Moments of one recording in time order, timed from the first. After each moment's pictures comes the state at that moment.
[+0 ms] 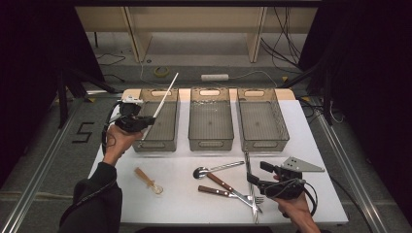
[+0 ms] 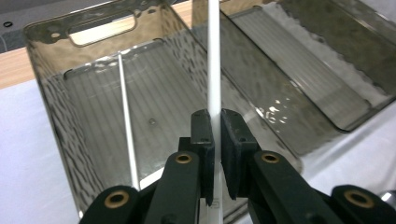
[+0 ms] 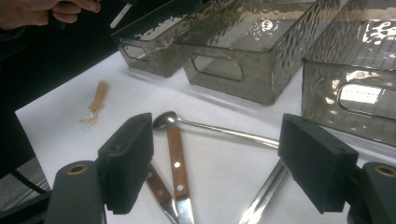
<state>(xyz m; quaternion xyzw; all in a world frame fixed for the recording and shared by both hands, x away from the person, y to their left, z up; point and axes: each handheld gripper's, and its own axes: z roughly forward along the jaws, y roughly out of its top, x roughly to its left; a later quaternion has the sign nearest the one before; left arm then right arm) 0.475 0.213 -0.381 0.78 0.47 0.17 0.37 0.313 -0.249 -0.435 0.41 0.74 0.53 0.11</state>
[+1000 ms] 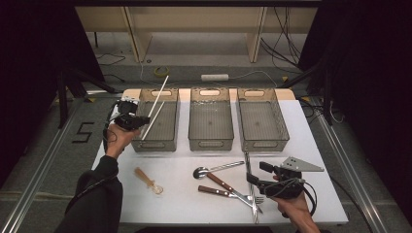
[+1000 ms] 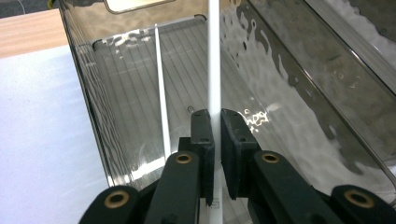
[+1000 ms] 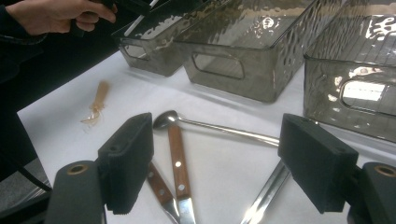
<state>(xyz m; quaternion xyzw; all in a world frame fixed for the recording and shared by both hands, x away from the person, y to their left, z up) 0.504 0.231 -0.410 0.76 0.52 0.17 0.34 0.314 -0.249 -0.436 0.41 0.74 0.53 0.11</state>
